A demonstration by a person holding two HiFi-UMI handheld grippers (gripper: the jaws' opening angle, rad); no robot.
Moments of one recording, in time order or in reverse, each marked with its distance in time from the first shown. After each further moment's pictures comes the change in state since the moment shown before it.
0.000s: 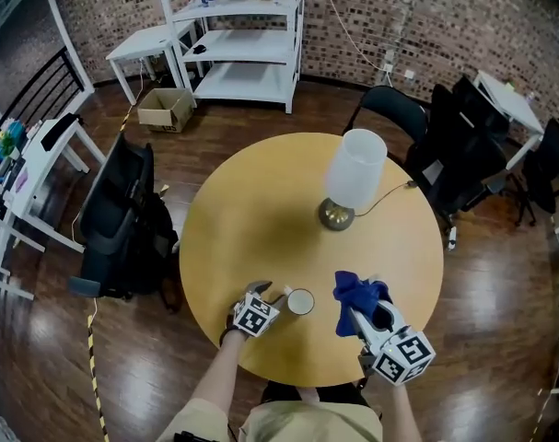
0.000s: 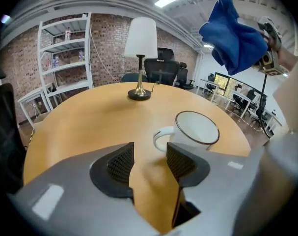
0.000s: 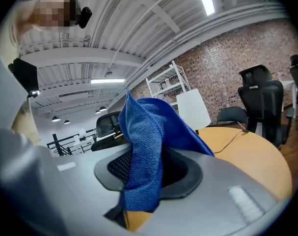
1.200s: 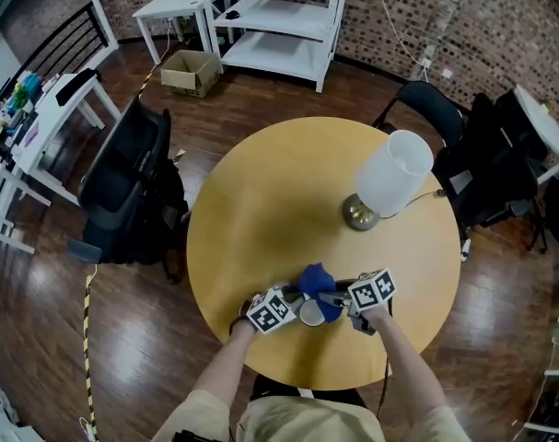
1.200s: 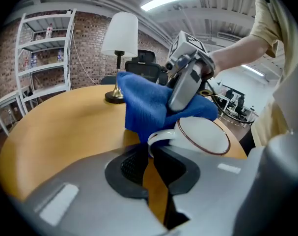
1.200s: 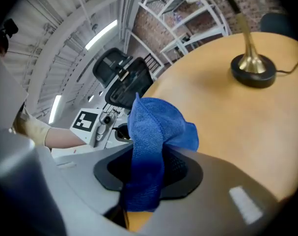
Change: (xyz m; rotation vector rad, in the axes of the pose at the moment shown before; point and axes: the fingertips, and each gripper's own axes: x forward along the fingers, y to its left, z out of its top) left arm 0.032 -0.039 0.011 0.096 -0.055 -0.214; right arm 0.152 -0.038 -0.196 0.224 0.841 0.471
